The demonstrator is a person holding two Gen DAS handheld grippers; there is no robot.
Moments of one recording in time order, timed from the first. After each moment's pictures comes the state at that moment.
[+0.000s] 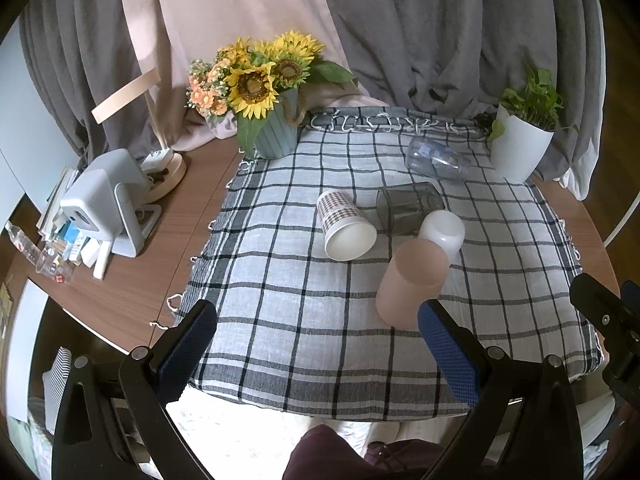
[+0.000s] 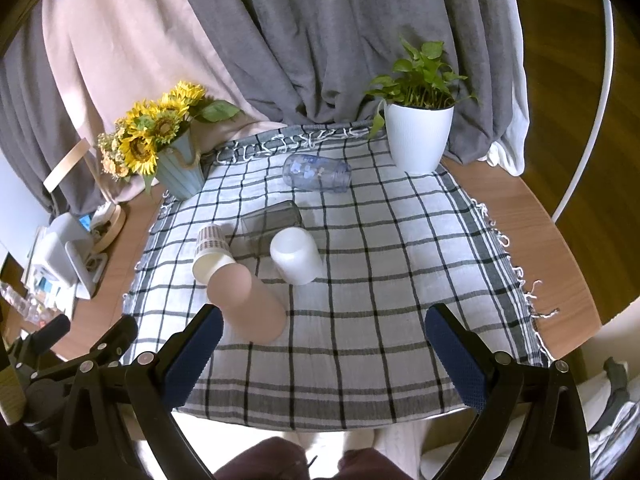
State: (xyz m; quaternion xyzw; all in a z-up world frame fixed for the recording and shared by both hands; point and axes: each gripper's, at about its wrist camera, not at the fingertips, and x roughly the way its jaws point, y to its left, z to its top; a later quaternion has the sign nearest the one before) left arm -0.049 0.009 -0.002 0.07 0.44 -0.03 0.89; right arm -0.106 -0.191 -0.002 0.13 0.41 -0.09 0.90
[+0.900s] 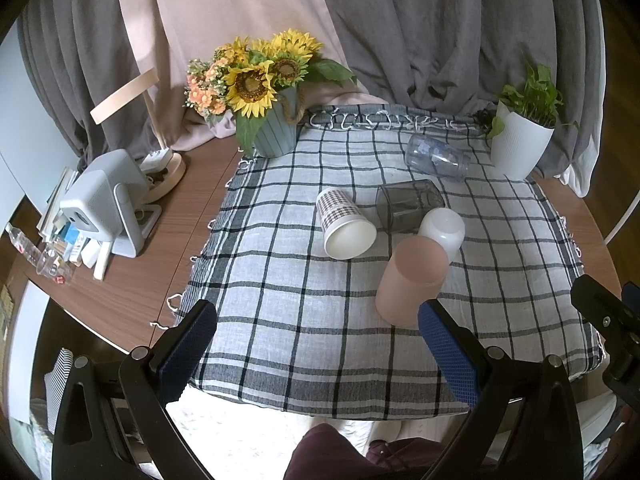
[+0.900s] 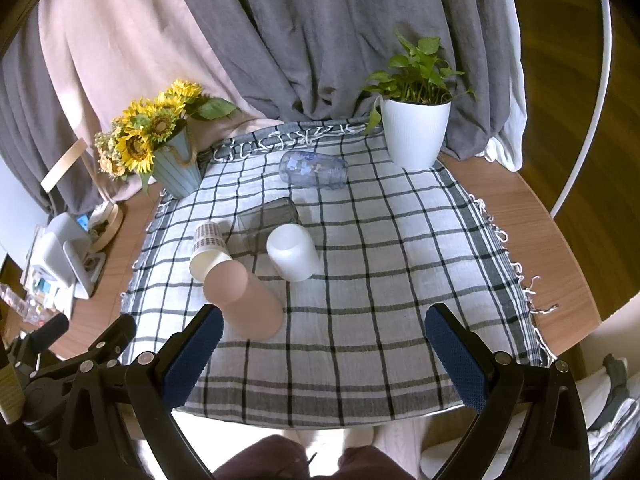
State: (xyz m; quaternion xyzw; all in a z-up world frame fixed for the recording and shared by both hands) left arm -0.051 0.008 -0.003 0.07 0.44 -0.03 0.89; right arm -0.109 -0.192 -0.002 0.13 0.42 -0.09 0.90
